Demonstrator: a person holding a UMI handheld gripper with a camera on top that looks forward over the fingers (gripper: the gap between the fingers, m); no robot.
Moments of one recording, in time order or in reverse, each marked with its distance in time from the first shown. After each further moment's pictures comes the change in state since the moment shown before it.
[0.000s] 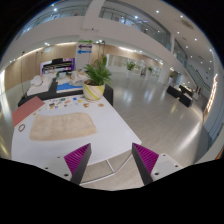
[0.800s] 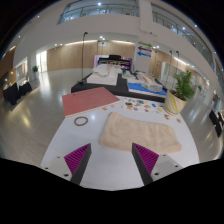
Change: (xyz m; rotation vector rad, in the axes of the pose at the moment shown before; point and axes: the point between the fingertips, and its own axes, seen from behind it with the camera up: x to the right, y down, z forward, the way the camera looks) arm -0.367 0.007 -0.015 0.034 -0.491 -0.287
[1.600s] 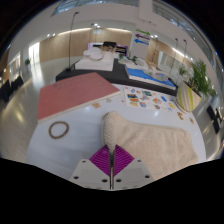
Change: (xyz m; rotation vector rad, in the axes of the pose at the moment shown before) arm 0.004 -0.008 0.184 -0.137 0.073 0.009
